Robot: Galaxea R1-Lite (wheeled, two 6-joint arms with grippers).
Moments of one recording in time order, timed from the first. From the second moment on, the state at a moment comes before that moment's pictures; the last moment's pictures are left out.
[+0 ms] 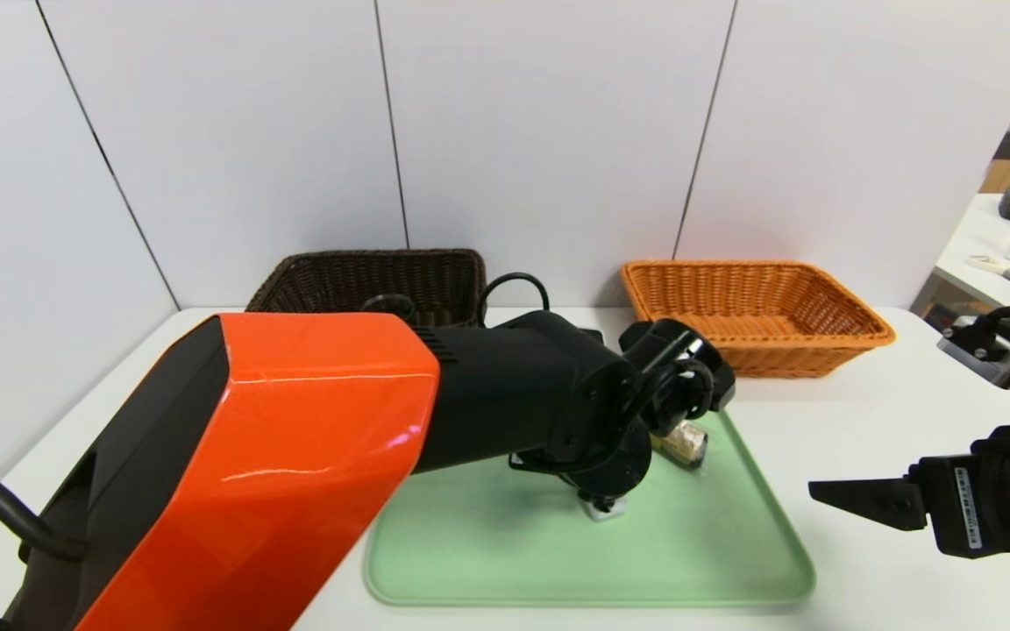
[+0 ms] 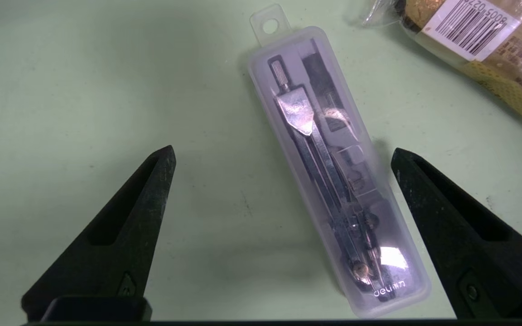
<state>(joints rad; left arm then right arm) -0.98 2.33 -1.97 0.67 0.55 -0.71 0.31 1.22 -0.77 0.32 0.05 0.20</state>
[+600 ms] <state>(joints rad) -0.98 2.34 -1.97 0.67 0.55 -0.70 0.31 1.22 -0.77 0.30 0.05 0.20</state>
